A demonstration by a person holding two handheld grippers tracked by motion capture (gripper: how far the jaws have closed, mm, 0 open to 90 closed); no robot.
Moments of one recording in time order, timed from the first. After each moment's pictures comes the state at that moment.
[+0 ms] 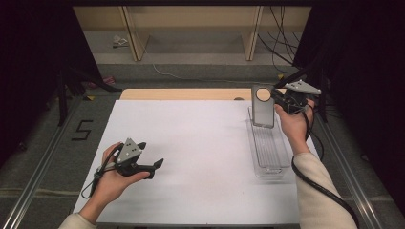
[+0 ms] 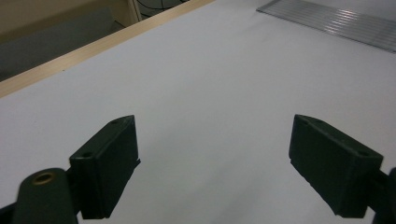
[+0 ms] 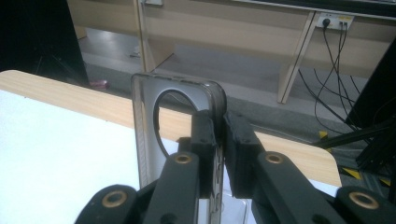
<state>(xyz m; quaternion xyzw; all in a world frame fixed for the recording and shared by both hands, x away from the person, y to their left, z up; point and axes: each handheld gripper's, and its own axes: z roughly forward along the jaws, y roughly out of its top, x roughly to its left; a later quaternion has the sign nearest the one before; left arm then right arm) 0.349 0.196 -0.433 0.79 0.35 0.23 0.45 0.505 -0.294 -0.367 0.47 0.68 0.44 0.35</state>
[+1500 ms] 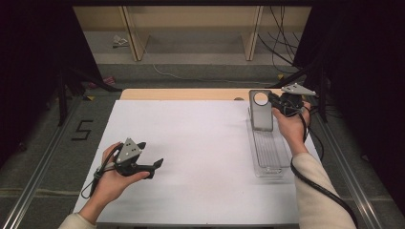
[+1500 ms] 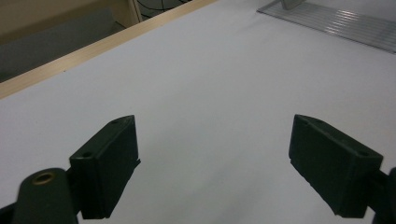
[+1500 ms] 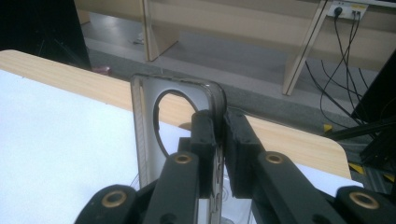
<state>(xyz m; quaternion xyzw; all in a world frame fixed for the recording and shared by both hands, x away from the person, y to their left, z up) 0.349 0.196 -0.433 0.79 0.35 0.23 0.45 0.511 -0.292 -0.383 0.46 0.70 0.43 0.34</state>
